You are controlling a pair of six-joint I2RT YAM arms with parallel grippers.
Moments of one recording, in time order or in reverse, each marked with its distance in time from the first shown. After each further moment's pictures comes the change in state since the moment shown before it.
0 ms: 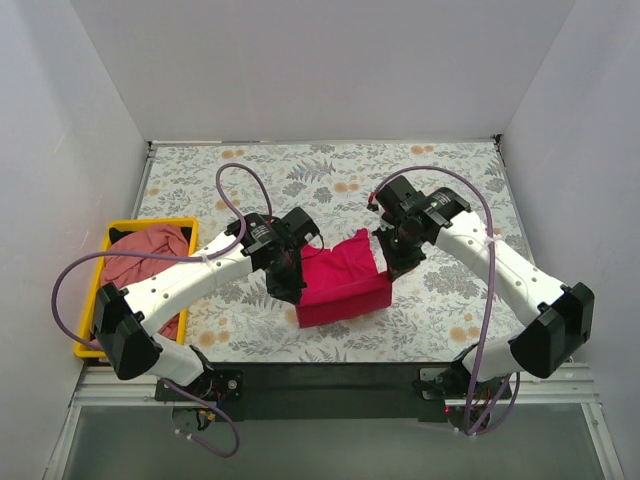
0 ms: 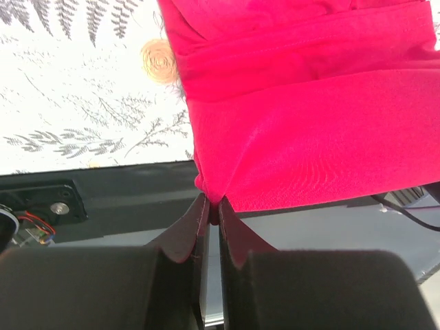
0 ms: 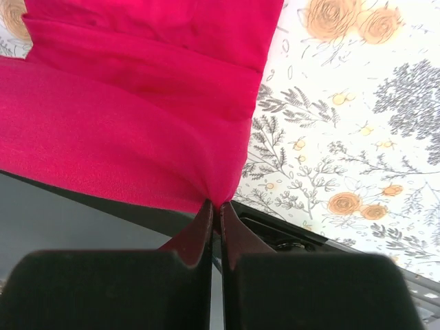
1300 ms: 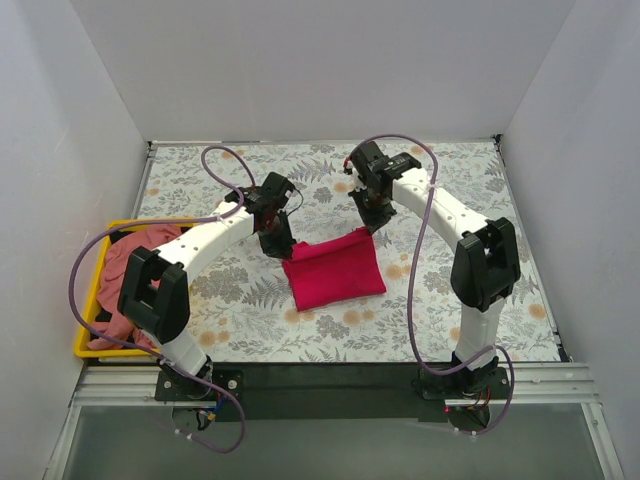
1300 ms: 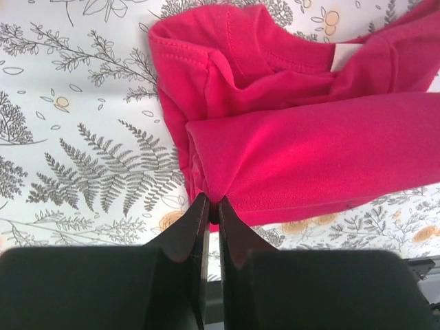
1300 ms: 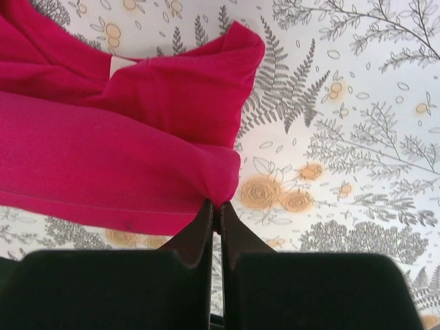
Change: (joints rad) left arm 0.340 0.226 0.020 0.313 0.002 0.193; right arm -0.109 0.495 0.380 0.169 0.093 -0.168
